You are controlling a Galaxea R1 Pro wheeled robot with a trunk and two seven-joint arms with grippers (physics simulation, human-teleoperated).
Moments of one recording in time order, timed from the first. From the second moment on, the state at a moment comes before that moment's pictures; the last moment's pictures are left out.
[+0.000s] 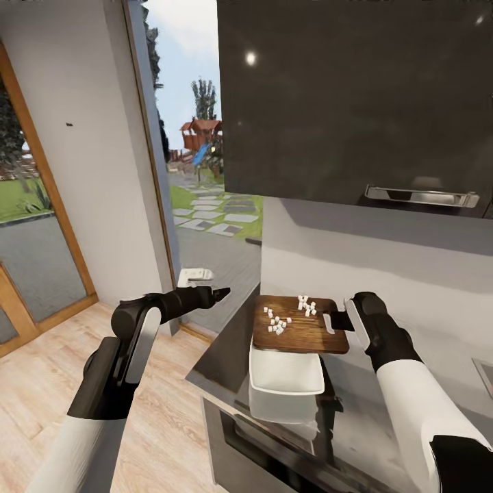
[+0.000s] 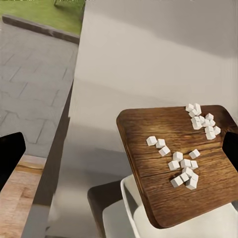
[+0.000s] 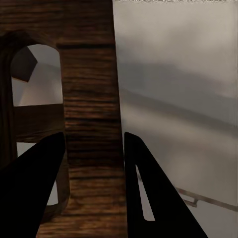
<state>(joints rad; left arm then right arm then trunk) -0.67 -0.06 -0.09 -1.52 0.23 0.92 -0.24 -0.89 -0.05 -0.06 -0.88 -0.06 1.04 -0.16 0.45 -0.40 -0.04</state>
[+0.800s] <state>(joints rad) -0.67 -0.06 -0.09 -1.52 0.23 0.92 -0.24 -0.89 -0.05 -0.06 -0.88 -0.06 1.04 -0.16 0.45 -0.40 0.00</state>
